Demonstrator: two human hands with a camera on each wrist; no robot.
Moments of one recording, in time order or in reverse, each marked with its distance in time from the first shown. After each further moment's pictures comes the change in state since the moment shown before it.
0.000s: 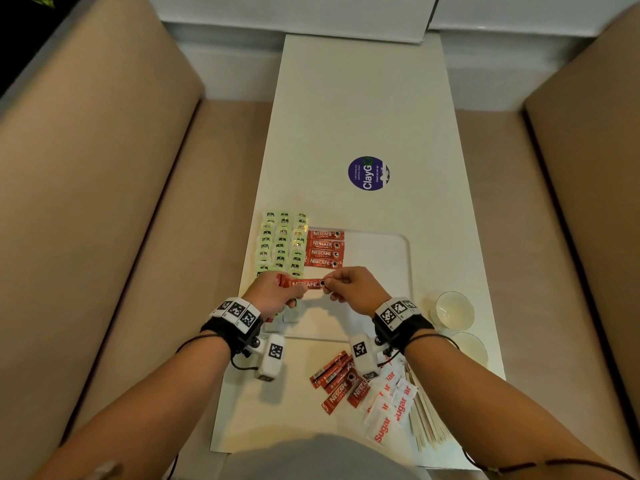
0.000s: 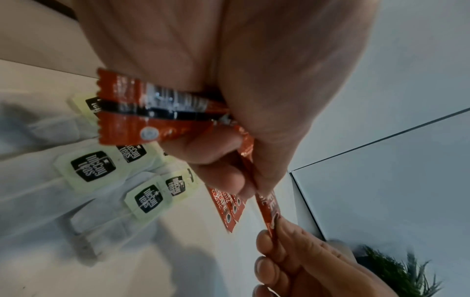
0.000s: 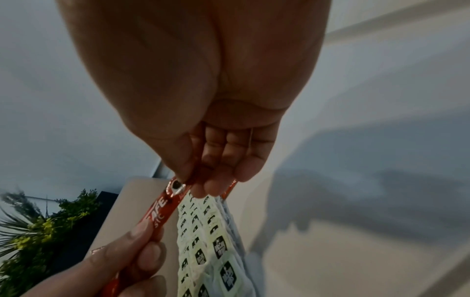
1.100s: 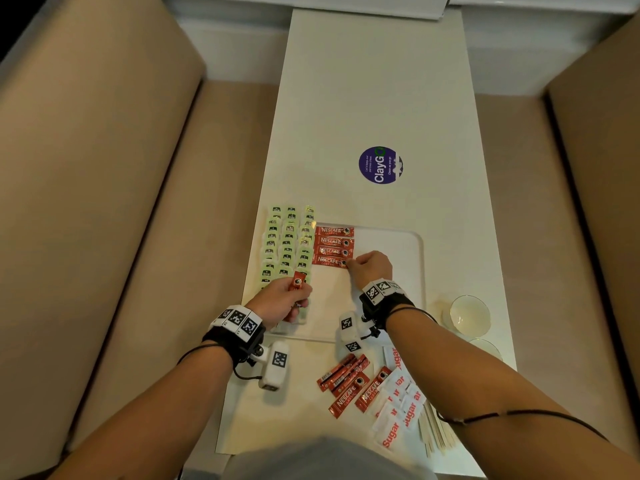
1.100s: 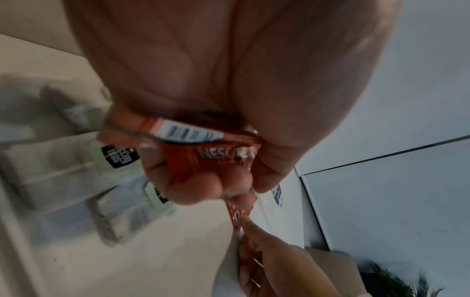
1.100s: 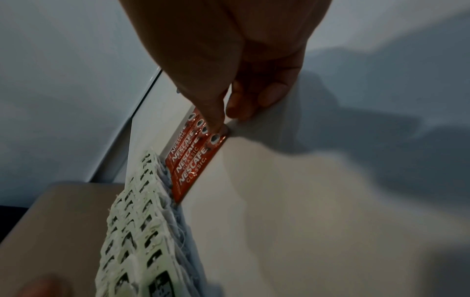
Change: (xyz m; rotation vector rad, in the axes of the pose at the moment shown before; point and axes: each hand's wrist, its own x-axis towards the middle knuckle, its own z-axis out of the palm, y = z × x) left_hand 0.009 -0.010 0.006 -0.347 -0.136 -0.118; right_hand 0.057 0.007 -0.003 -0.193 0.501 0.323
